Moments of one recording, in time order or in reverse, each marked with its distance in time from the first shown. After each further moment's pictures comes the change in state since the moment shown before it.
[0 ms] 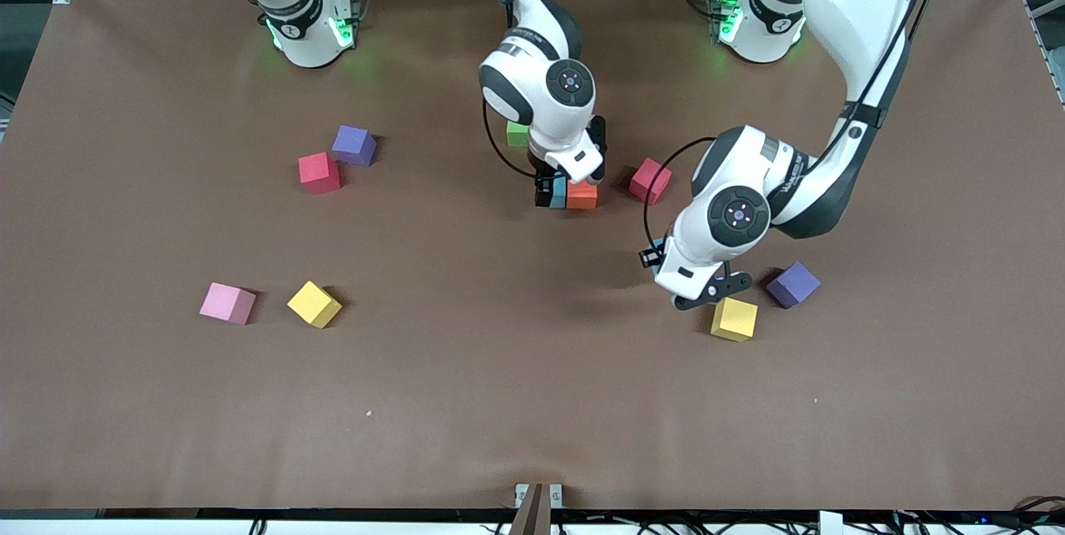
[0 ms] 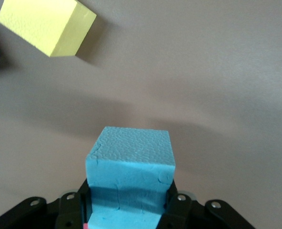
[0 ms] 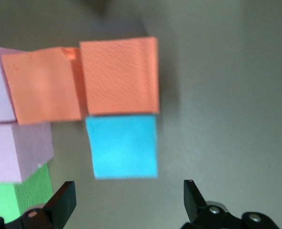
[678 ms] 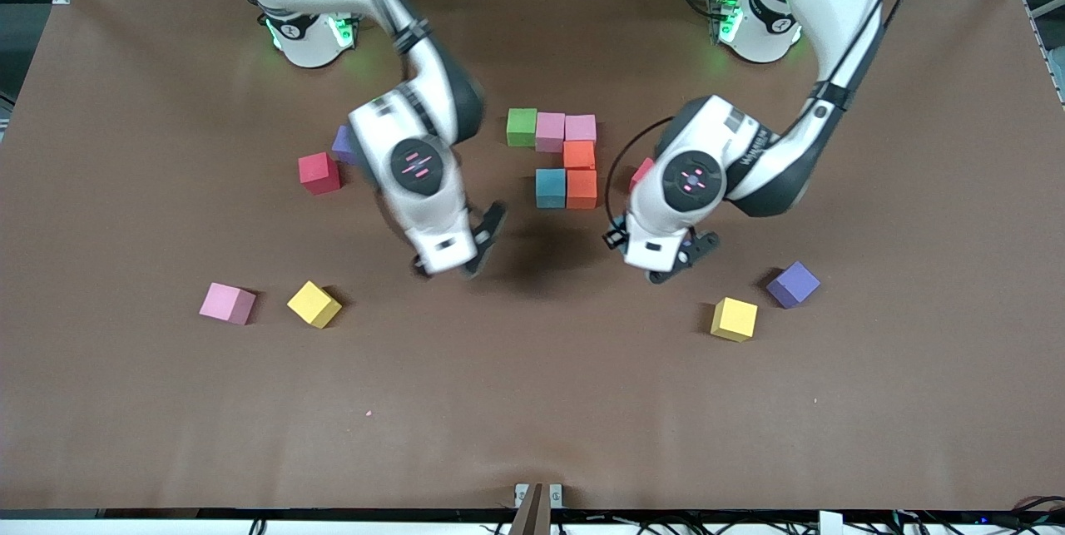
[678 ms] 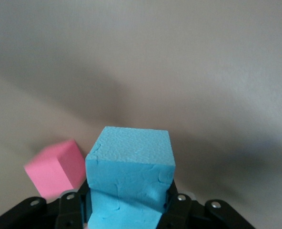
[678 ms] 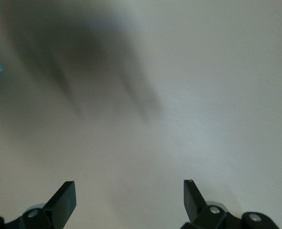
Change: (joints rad) left arm -0.007 -0.010 -0.151 -0.002 -0.004 -0.012 -0.477; right arm -0.382 -0.088 -0.031 -0.011 -0.001 -0.009 -0.002
